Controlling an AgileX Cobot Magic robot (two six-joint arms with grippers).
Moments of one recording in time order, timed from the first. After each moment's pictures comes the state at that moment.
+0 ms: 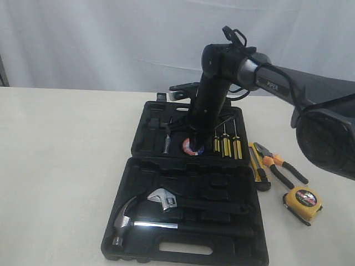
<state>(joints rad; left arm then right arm) 0.07 0.00 0.00 0.00 0.35 0.01 0.02 2.48 -2.17 0.14 1.22 -0.13</state>
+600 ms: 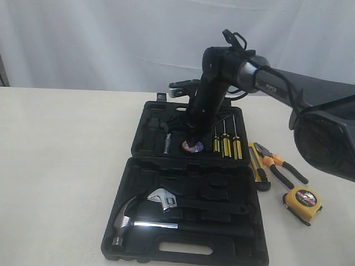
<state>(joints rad) 0.07 0.00 0.00 0.00 0.35 0.01 0.02 2.50 -2.18 0.14 1.13 -0.13</state>
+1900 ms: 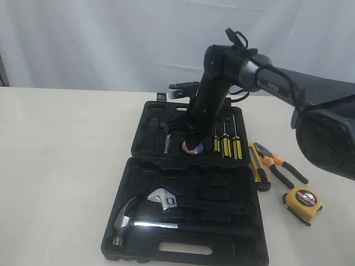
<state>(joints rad) 0.07 0.00 0.00 0.00 0.35 0.01 0.01 2.49 -2.18 0.20 1.20 -0.15</state>
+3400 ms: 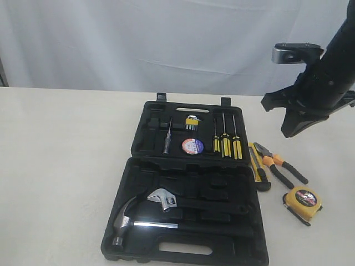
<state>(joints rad) 0.07 0.00 0.00 0.00 0.35 0.01 -0.26 1.74 -1.43 0.16 1.14 -0.18</state>
